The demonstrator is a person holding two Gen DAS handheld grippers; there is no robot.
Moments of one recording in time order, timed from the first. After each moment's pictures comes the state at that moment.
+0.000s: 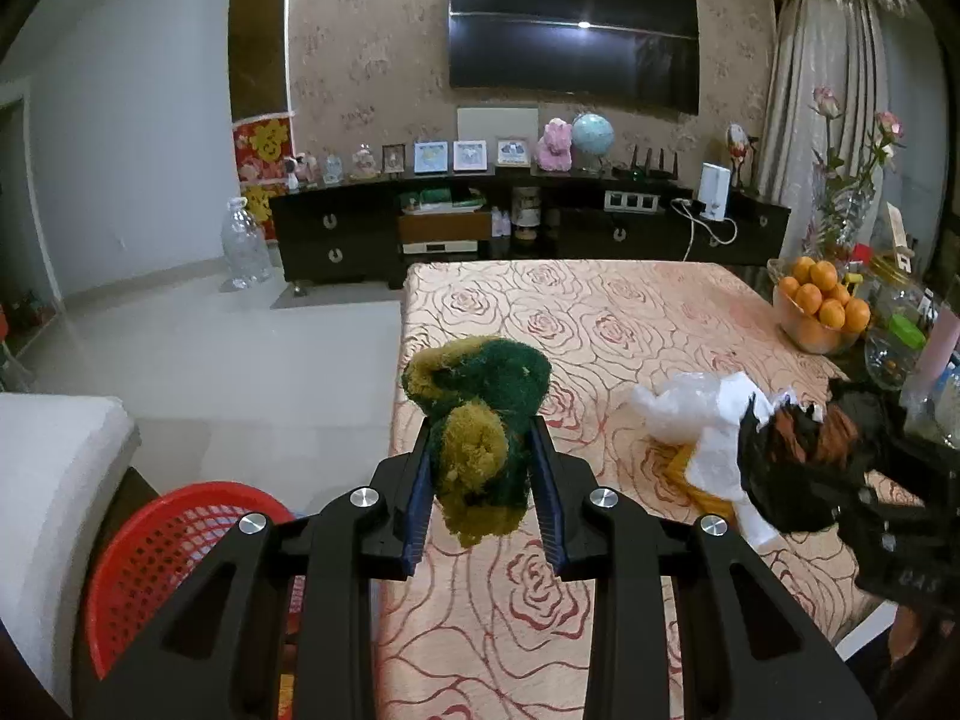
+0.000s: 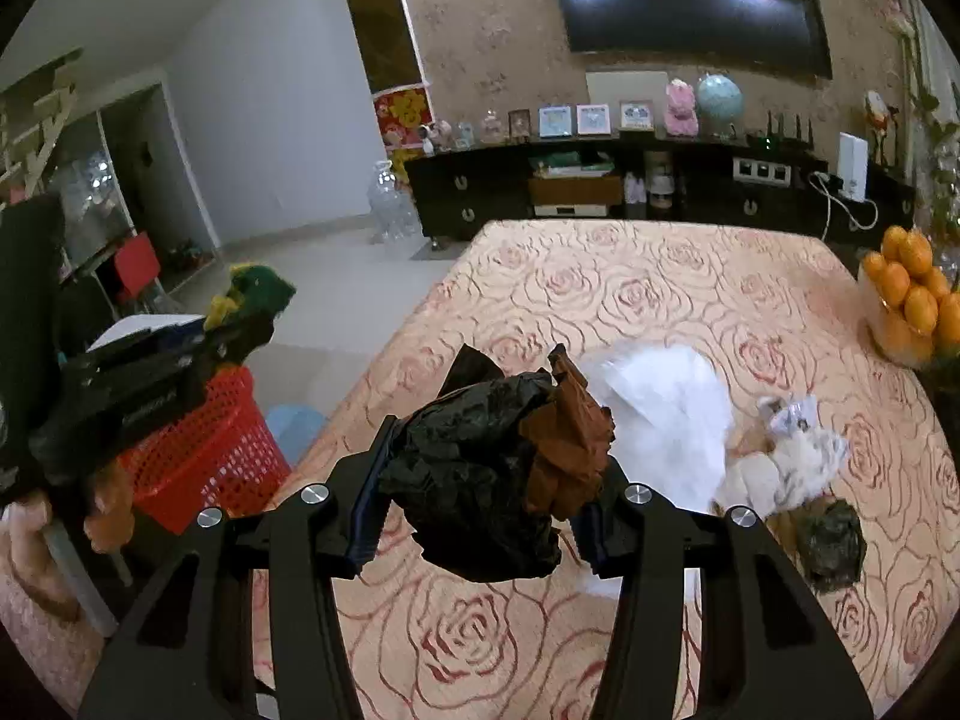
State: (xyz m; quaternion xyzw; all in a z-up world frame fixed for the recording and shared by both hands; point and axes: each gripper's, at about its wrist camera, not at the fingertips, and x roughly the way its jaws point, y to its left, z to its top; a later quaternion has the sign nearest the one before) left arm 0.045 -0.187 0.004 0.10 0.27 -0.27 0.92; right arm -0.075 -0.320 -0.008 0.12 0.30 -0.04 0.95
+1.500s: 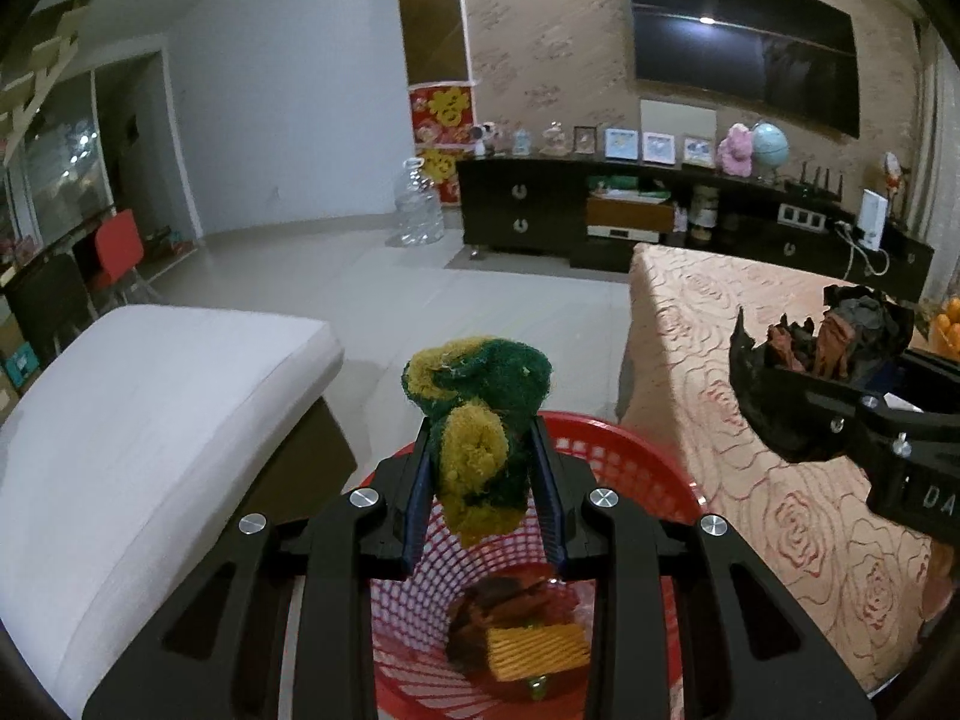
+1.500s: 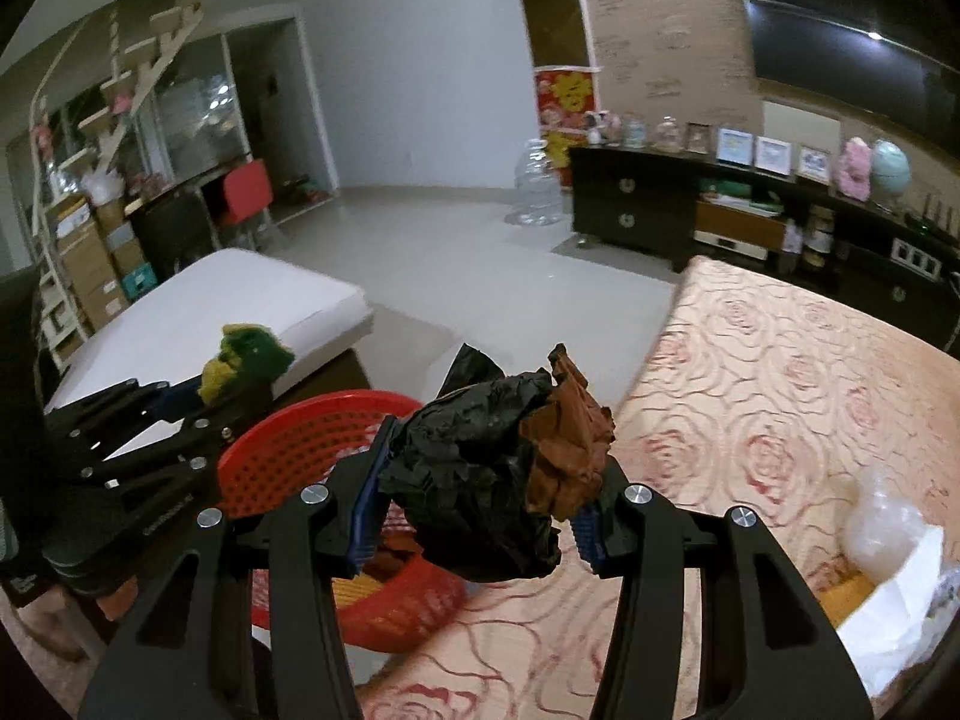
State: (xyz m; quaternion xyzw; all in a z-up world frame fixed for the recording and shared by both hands) left arm 0.087 -0.021 0.000 0.08 0.30 -0.08 0.95; right arm 0.052 -0.160 0.012 0.04 0.31 0.12 0.94
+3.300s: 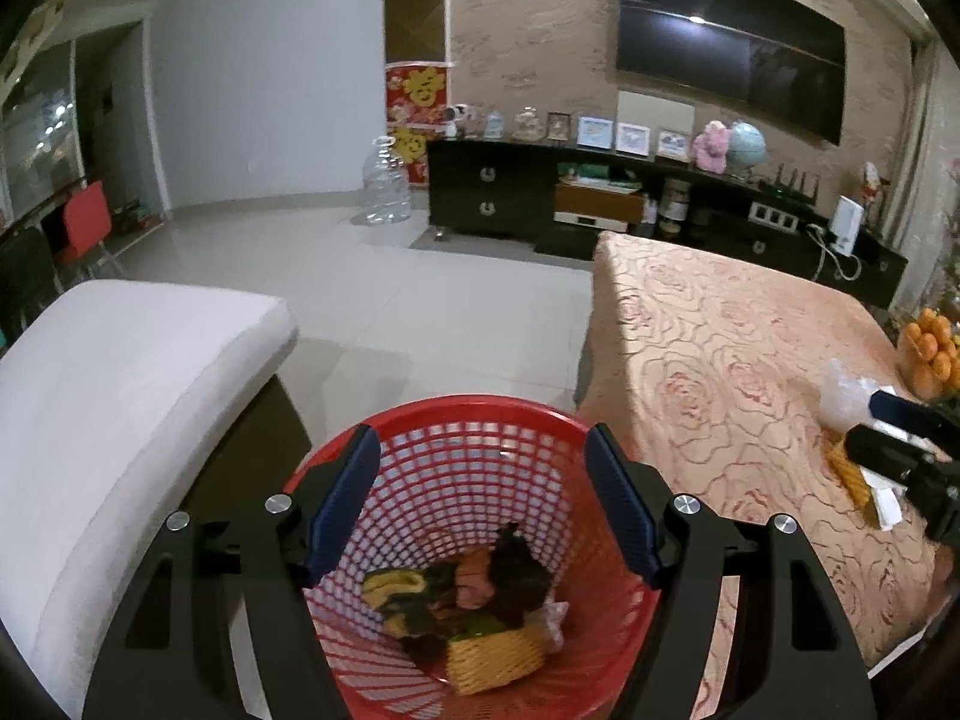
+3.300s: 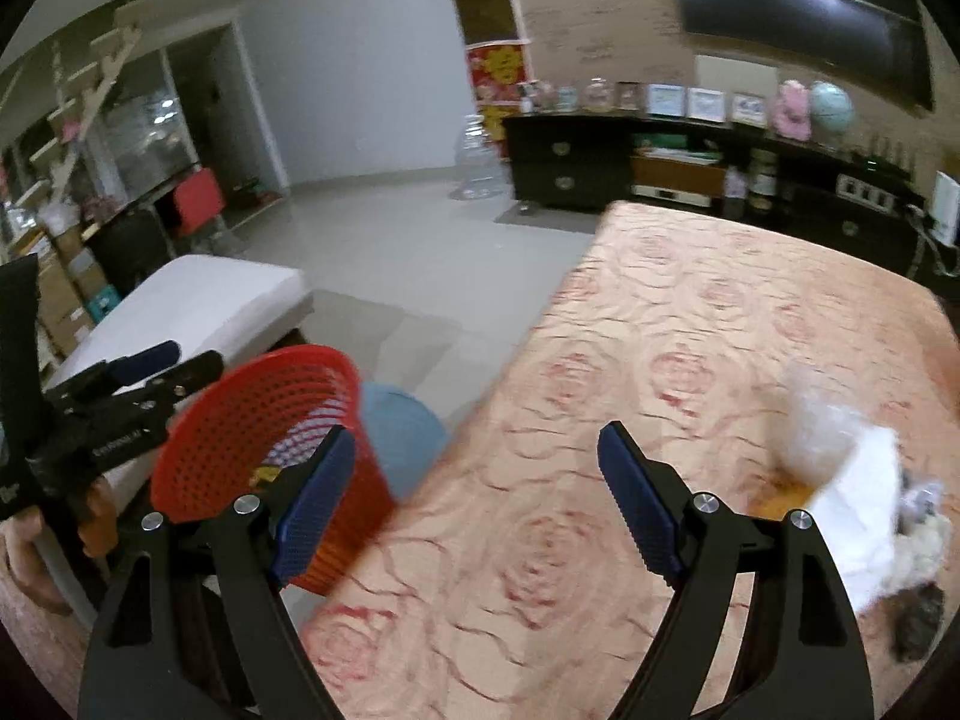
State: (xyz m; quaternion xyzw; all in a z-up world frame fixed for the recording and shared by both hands) left arm 0.086 -0.040 -0.006 0.05 0.32 -0.13 0.94; right arm 0.004 -0.232 -0.004 0.08 0.34 0.04 0.94
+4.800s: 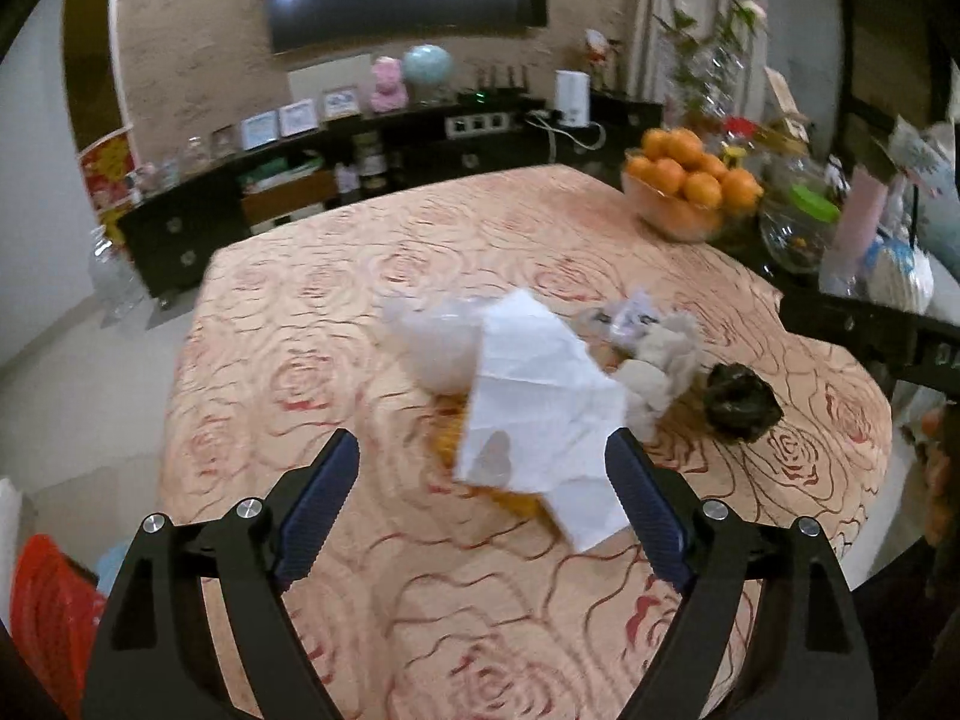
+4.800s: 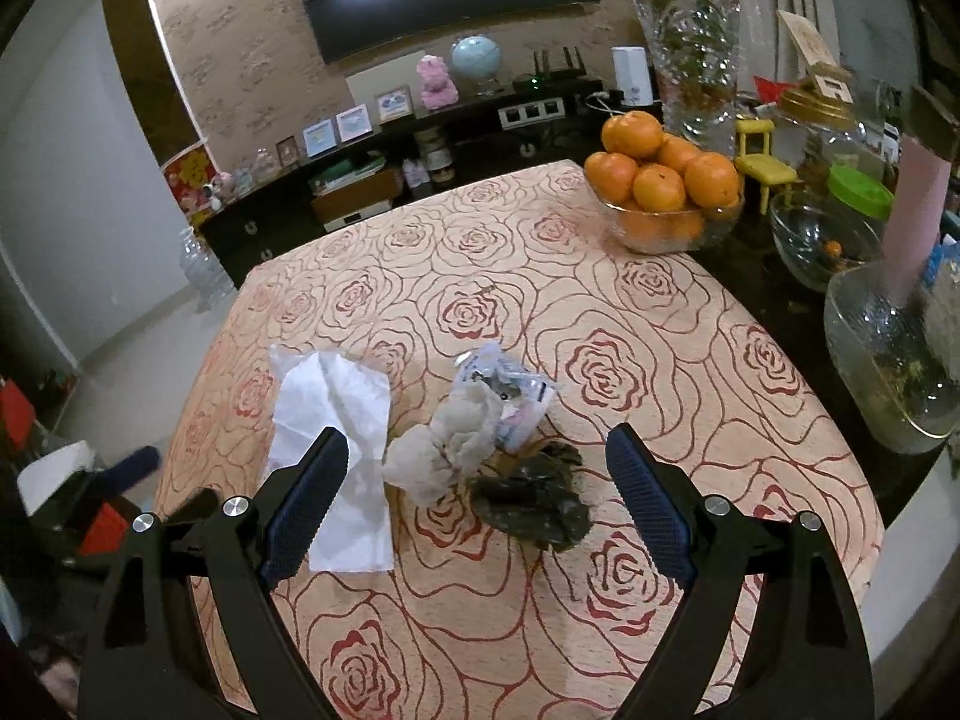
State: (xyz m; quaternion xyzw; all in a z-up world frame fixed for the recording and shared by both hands) left arm -0.005 -0.351 -0.056 0.20 0.31 -0.41 0.83; right arm -0.161 -0.463 -0.032 0.24 0.31 -0.26 0.88
